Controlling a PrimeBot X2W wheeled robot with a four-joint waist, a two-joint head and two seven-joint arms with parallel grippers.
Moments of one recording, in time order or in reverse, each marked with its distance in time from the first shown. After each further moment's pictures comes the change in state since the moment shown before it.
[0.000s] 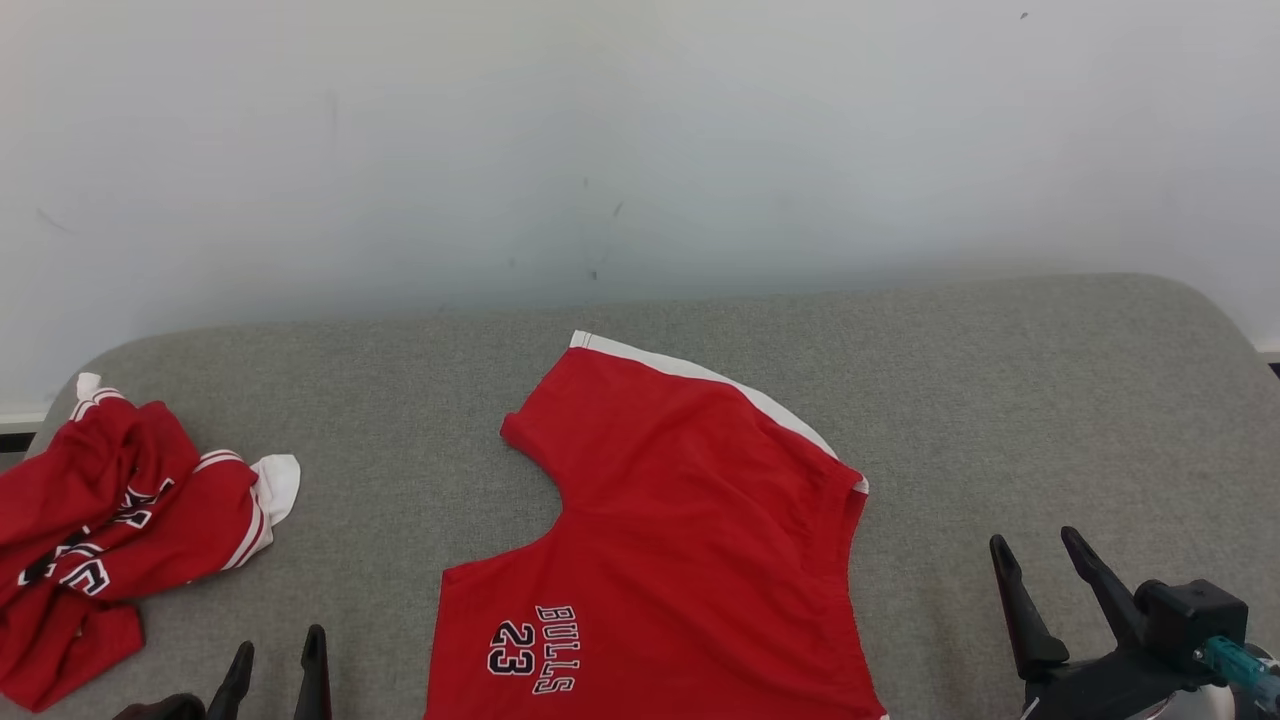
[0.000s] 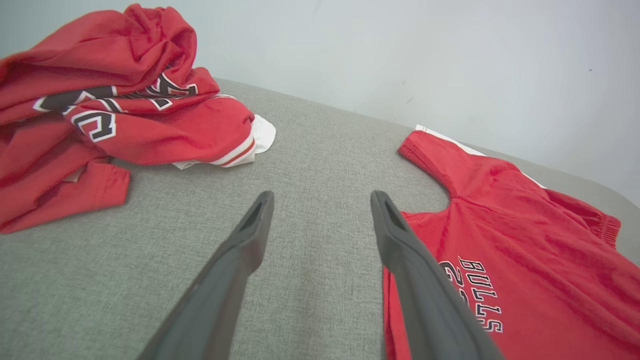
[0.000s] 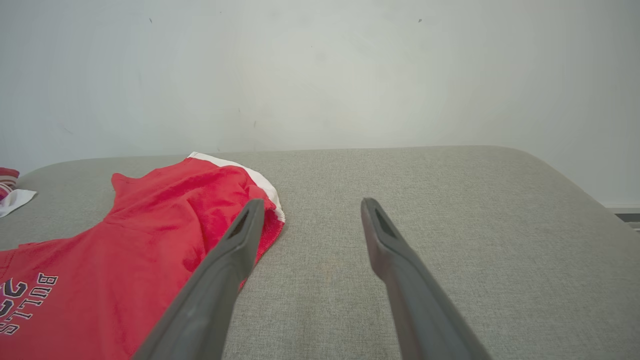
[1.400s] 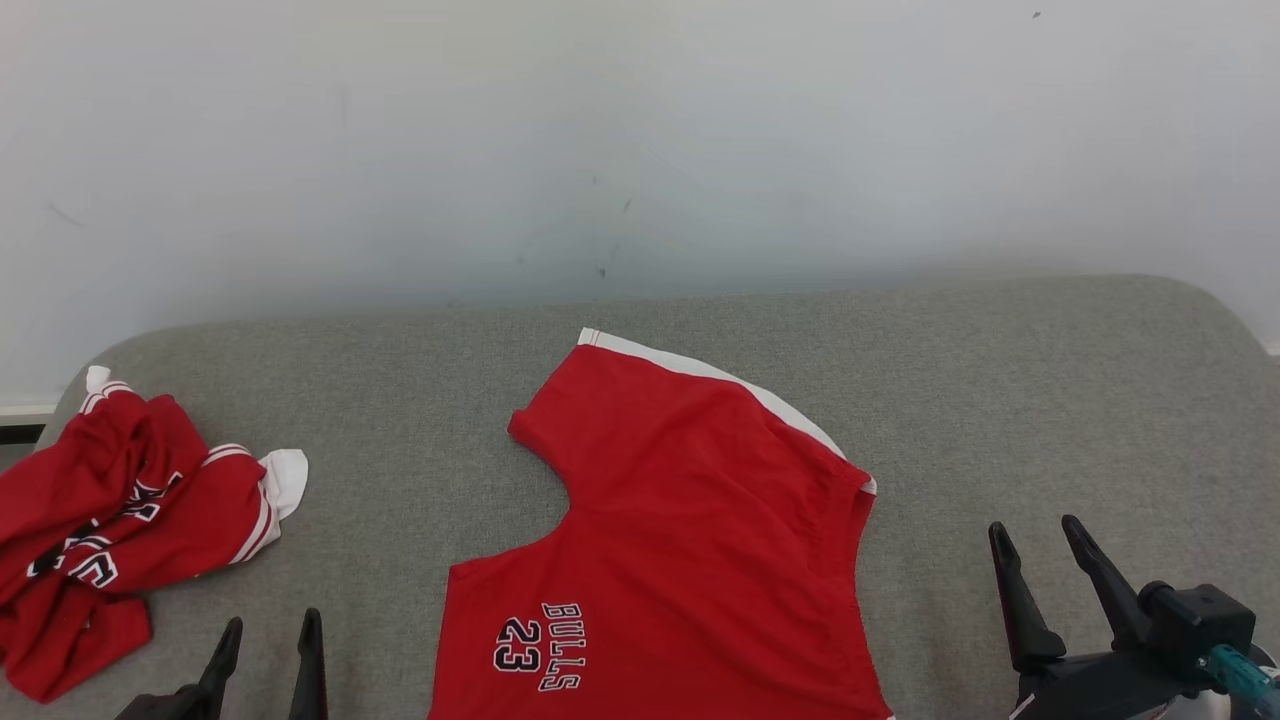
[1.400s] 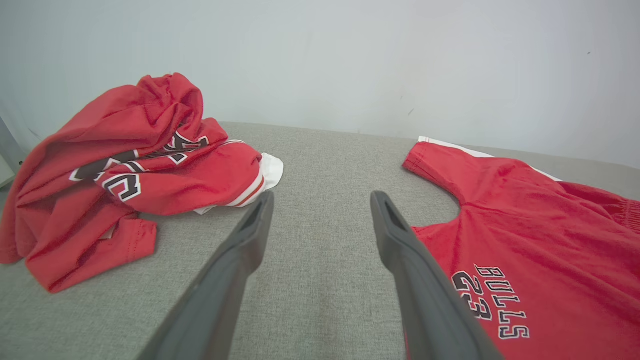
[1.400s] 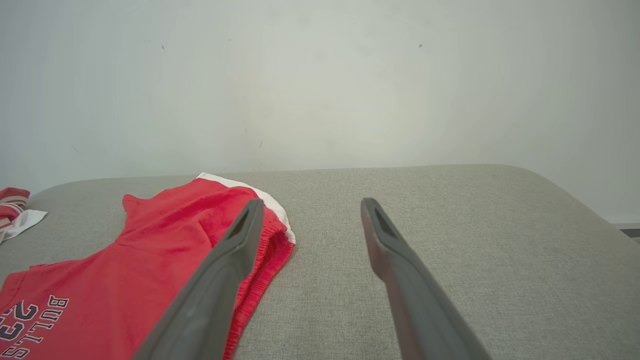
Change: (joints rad) left arm 0.019 -0.024 0.066 -0.053 0.209 0.000 0.000; right arm 0.034 0.075 -0.099 -0.039 -0.096 0.031 -0.007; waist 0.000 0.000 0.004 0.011
